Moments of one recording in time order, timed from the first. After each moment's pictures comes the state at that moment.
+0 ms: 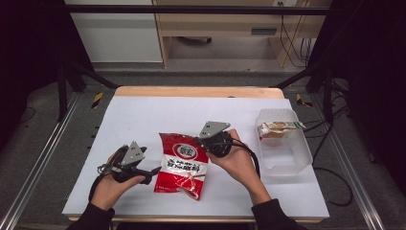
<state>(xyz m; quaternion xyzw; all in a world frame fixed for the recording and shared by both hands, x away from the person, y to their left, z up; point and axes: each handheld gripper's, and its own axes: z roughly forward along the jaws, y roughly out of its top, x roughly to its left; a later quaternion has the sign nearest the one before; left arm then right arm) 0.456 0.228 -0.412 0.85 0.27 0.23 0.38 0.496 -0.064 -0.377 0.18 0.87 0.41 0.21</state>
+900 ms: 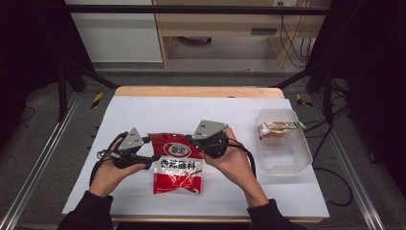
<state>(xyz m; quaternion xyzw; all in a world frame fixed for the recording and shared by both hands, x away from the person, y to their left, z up) 0.476 0.226 -0.396 0.85 0.24 0.21 0.41 0.477 -0.051 -0.351 0.15 0.85 0.45 0.22</state>
